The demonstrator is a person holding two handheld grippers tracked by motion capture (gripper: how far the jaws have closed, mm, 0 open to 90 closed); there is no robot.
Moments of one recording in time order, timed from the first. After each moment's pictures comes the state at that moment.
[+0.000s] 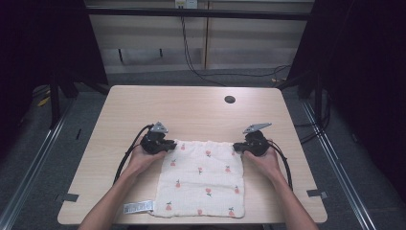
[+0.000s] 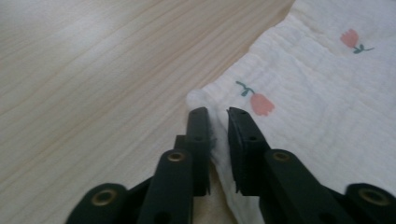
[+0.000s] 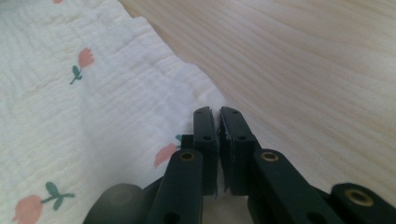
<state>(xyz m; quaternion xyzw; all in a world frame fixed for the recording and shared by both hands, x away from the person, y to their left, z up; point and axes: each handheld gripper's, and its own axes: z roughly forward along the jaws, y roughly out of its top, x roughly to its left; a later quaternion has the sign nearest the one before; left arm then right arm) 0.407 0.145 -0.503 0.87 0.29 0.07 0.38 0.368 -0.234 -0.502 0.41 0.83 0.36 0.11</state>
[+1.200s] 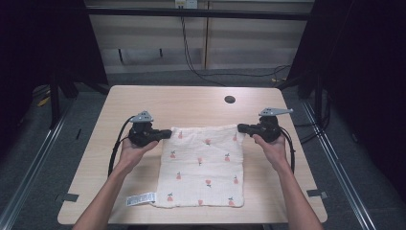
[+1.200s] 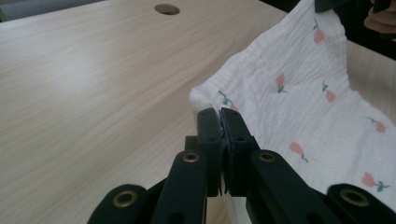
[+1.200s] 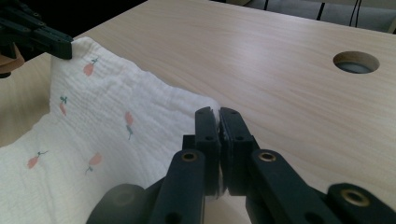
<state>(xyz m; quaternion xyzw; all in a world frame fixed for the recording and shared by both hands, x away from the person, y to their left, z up) 0.400 0.169 -0.444 0.82 0.29 0.06 0.49 0.373 -0.254 -0.436 0.41 0.77 0.49 0.12</state>
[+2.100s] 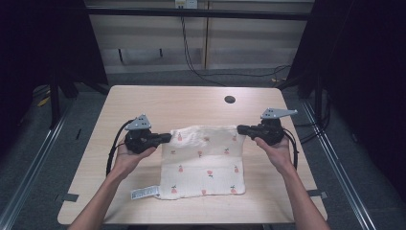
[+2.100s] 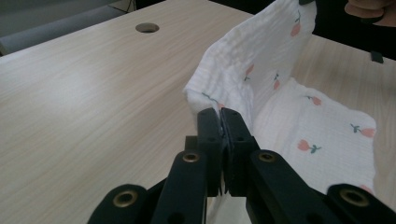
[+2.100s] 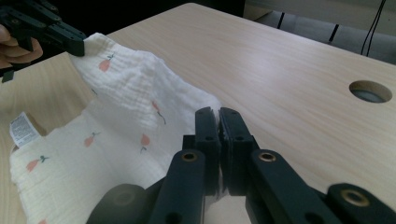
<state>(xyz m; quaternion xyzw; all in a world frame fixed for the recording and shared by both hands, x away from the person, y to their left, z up) 0.363 0.174 -0.431 0.83 0.24 0.08 0.50 0.345 -0.250 -0.415 0.35 0.78 0.49 0.13</state>
